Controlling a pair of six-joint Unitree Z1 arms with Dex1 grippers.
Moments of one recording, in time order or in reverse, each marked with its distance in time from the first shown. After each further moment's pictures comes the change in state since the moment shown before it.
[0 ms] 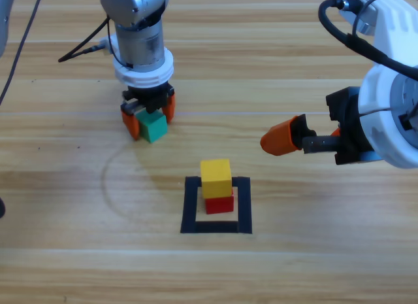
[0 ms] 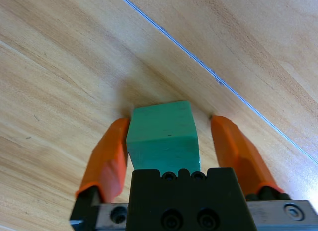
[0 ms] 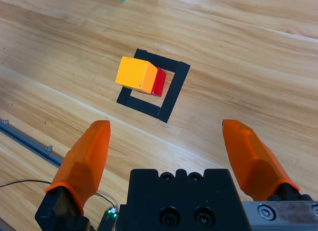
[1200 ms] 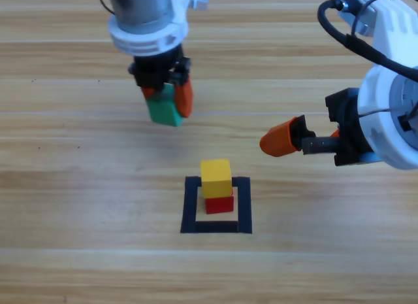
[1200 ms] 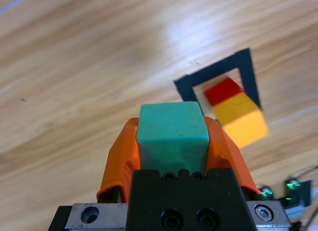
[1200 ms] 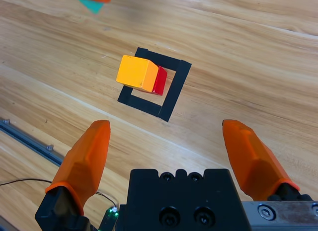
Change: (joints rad) arm 0 -0.146 -0.287 0.113 0.075 -0.097 0.949; arm 1 0.000 0.002 0.000 0.000 0.005 0.007
